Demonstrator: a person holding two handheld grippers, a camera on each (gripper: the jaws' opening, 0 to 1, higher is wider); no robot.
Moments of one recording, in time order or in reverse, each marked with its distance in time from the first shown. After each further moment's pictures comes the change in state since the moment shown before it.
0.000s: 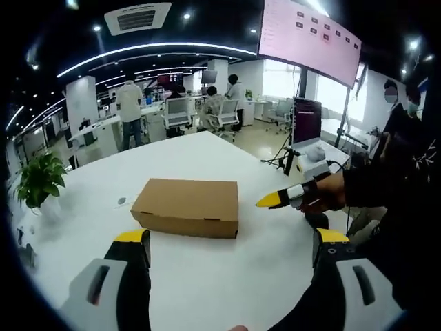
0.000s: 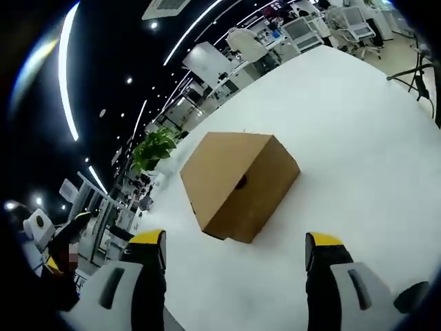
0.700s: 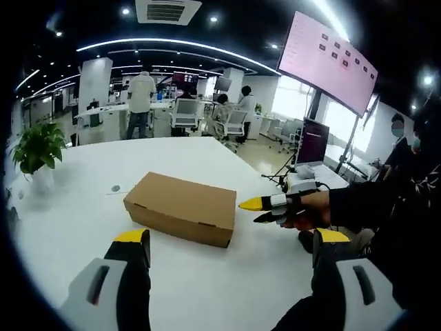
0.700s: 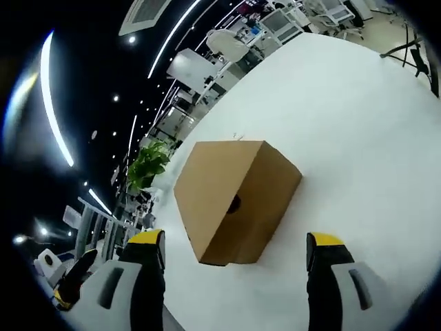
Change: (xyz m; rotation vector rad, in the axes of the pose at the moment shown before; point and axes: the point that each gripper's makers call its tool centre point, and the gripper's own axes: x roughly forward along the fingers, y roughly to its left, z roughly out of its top) left arm 0.007 0.008 0.001 -0.154 -0.096 0.008; right arm 0.029 -0.005 0.021 0.142 -0.018 -0.007
